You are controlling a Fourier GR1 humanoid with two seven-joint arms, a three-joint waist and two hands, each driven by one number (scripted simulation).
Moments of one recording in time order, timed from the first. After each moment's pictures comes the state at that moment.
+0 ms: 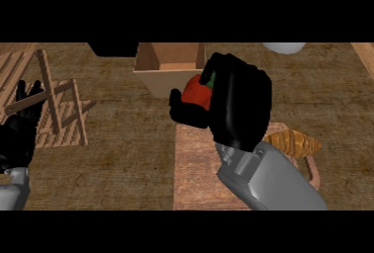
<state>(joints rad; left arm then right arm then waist) -0.12 0.44 0.02 -1.51 0.00 0.23 0.09 -0.74 -0.01 0.45 -1.66 1.19 -0.03 1.10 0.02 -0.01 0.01</state>
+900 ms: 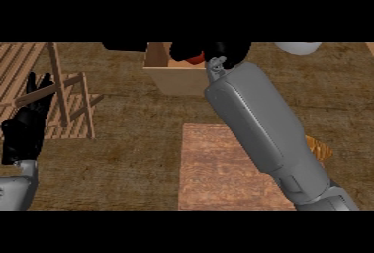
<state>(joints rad) -0.17 0.41 0.01 -1.51 -0.03 0.21 0.09 -1.11 0.00 0.18 -1.04 1.00 -0.15 1.02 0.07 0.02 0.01</state>
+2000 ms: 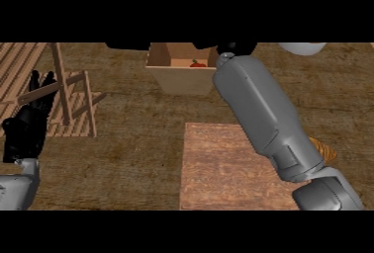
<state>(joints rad) -0.18 0.39 0.02 -1.51 -0.05 0.17 0.09 -1.21 0.00 0.00 -0.62 0.86 -0.74 0.81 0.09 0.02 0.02</state>
